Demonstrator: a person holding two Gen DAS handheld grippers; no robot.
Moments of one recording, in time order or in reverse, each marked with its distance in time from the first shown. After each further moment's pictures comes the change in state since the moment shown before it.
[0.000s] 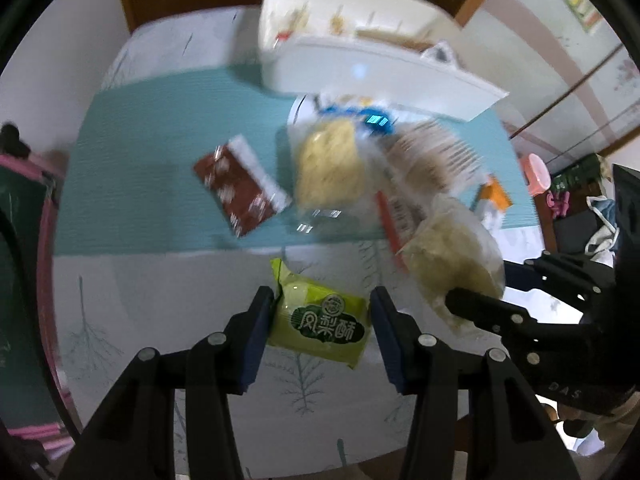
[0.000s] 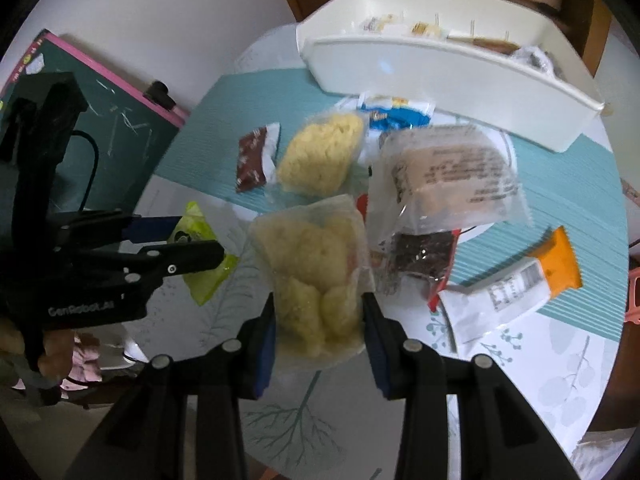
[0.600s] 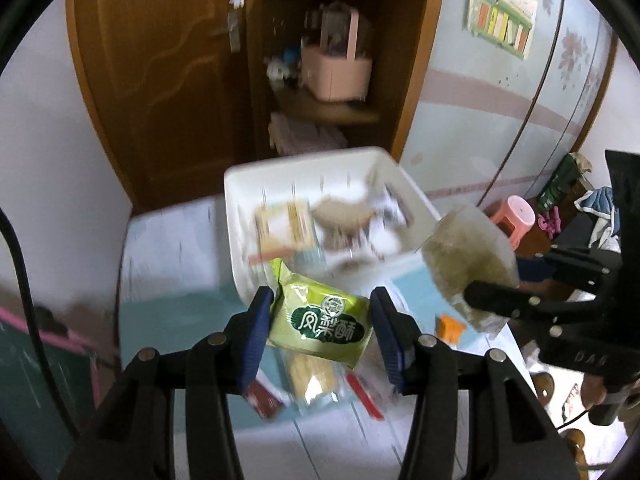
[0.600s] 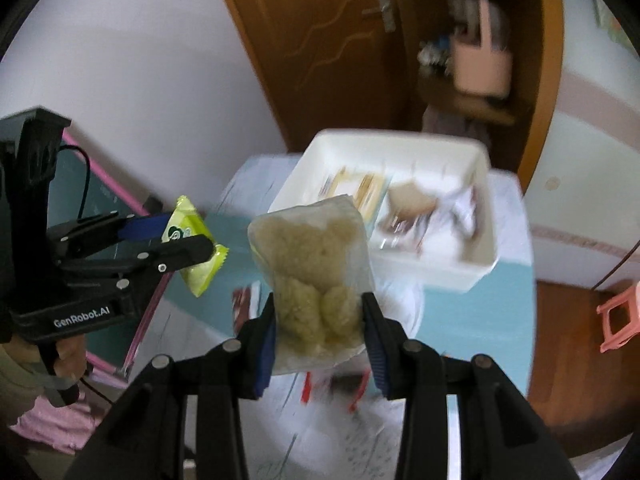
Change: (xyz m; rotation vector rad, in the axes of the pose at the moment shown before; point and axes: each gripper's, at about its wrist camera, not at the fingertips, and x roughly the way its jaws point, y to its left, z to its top) left arm -0.128 -0.058 0.134 0.249 -0.366 0.045; right arm -0.143 -0.025 0.088 0.041 -0.310 -0.094
